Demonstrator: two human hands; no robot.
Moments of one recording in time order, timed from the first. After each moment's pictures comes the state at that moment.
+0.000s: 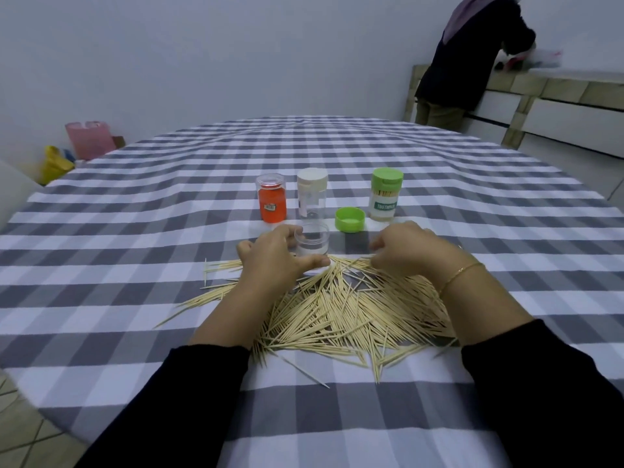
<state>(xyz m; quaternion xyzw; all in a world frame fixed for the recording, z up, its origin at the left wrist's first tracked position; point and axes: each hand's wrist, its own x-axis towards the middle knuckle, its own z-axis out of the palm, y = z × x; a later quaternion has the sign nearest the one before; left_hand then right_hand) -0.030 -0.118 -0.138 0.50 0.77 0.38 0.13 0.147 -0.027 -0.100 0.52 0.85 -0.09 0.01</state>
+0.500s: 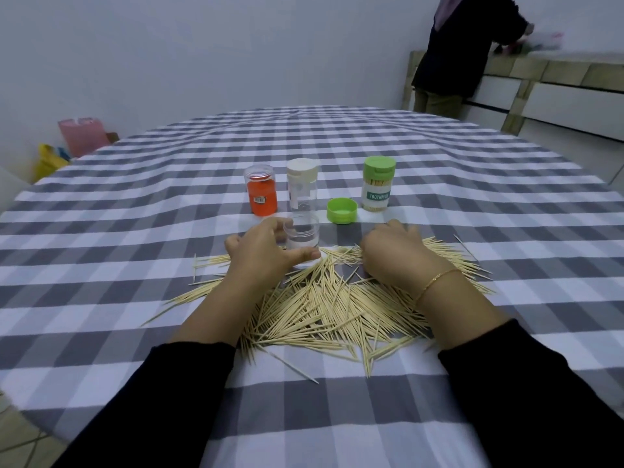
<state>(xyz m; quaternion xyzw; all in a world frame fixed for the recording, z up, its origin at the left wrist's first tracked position) -0.031 -0.115 -0.141 0.49 0.77 0.39 0.13 0.139 -0.039 -0.119 0.50 0.87 0.03 0.05</state>
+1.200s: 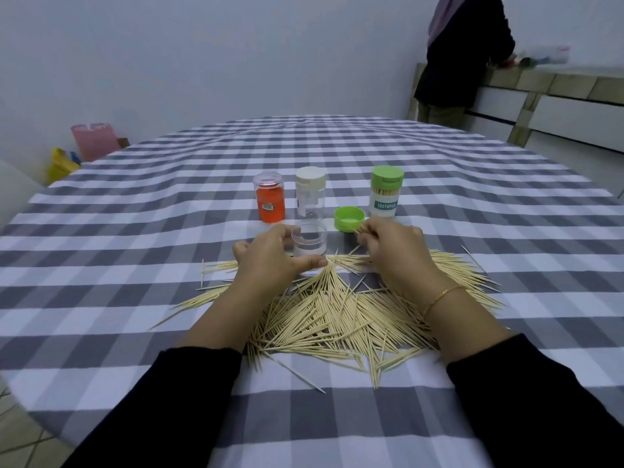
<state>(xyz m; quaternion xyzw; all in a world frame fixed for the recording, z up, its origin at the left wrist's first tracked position) -0.030 -0.116 -0.139 0.50 0.77 0.37 0.12 0.137 -0.034 -0.125 0.48 0.83 -0.13 -0.24</state>
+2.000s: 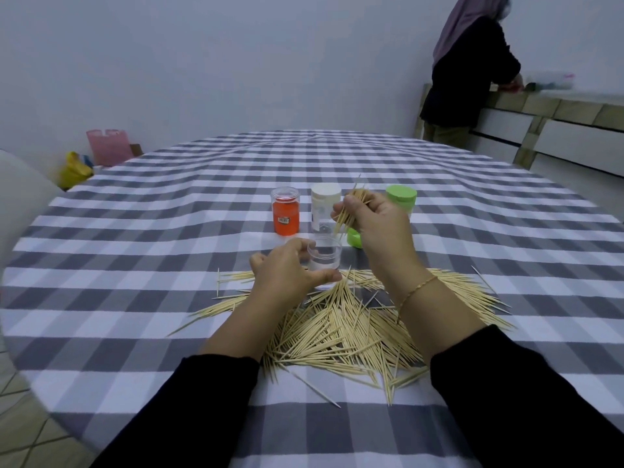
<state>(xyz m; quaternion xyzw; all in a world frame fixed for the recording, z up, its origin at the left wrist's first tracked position) -0.031 -0.112 -0.141 0.50 0.77 0.37 0.12 0.085 -0.049 -0.087 0.34 0.59 -0.51 -0.52</state>
